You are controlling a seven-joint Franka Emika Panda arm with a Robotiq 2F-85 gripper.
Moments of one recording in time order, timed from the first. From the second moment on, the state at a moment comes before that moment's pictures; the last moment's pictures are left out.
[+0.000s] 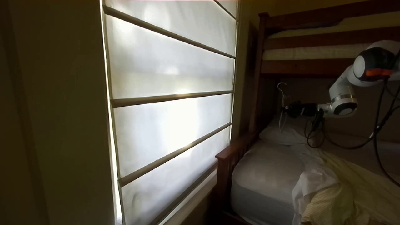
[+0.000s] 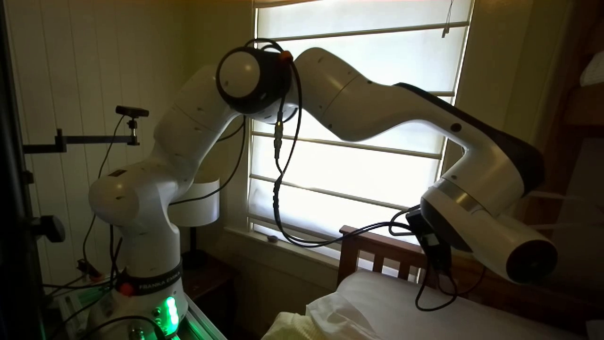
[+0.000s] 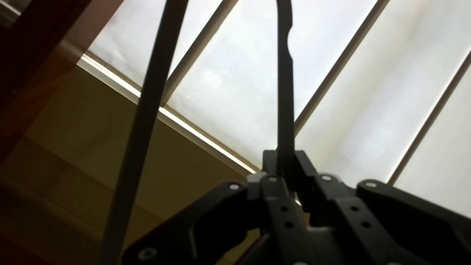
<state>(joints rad) -0.90 0.60 -0.27 -1.61 1.55 1.44 -1.25</state>
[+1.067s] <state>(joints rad) -0.80 0.66 -0.26 -1.61 1.50 1.46 -1.14</state>
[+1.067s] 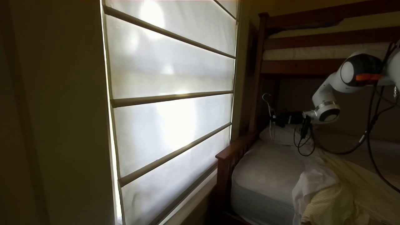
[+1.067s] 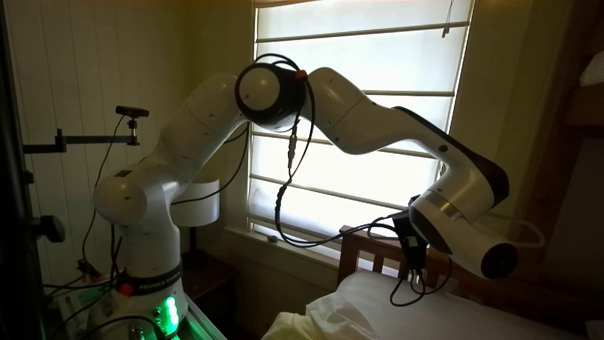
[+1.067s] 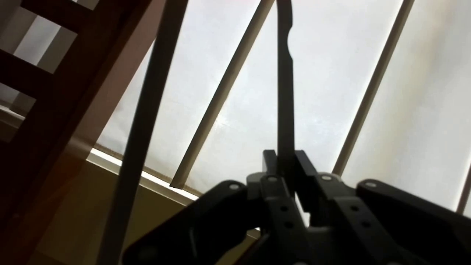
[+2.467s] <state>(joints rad) -0.68 0.84 -0.23 -1.48 1.58 1.65 -0.82</state>
